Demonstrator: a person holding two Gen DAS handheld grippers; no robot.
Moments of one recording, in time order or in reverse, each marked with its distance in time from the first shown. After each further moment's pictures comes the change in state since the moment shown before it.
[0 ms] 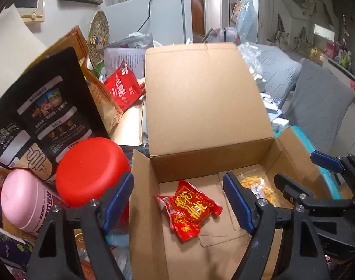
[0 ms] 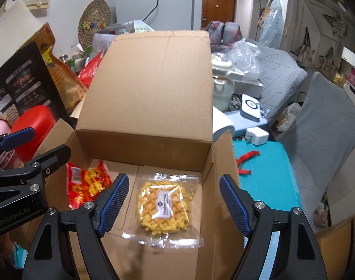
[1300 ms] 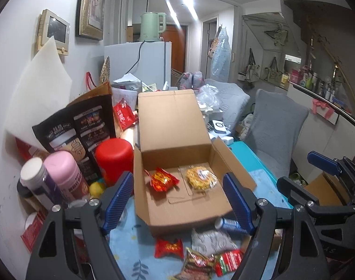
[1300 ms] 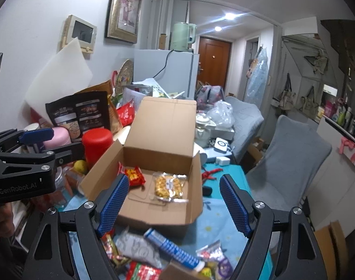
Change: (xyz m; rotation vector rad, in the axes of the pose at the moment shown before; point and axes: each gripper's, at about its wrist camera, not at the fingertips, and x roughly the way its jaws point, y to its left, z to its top) left arm -0.212 -0.007 -0.080 -0.001 -0.206 -0.148; right arm -0.231 0.020 -0.094 -0.066 -0.302 -0.040
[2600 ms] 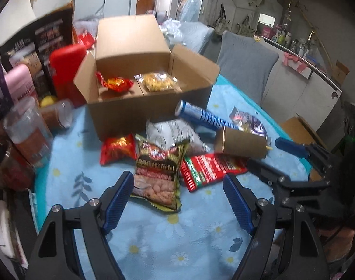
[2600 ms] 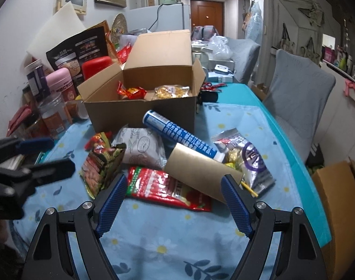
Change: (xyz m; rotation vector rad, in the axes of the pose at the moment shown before) left arm 0.028 -0.030 -0.165 0.040 0.278 -0.220; right arm 0.009 -0.008 -0.173 0.125 0.217 0.067
